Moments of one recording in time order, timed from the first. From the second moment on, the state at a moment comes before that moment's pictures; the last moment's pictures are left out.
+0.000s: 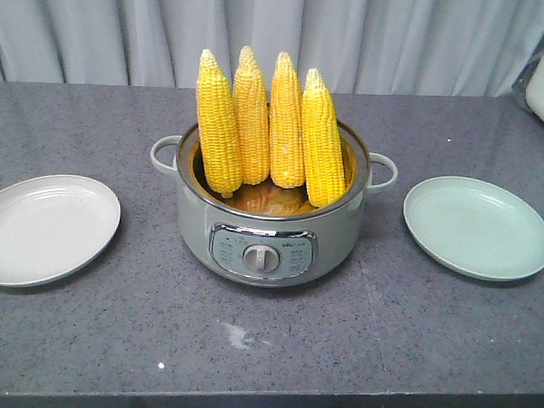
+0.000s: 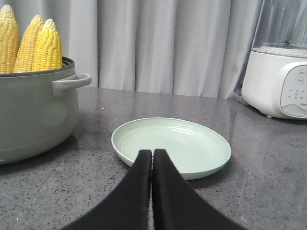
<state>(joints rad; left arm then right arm) -0.02 -0.01 0.03 0.04 0.04 0.06 0.05 -0.01 0.03 -0.05 0.06 0.03</state>
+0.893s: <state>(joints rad) -0.02 -0.01 0.03 0.04 0.04 0.06 0.05 -0.01 0.03 -0.05 0.06 0.03</state>
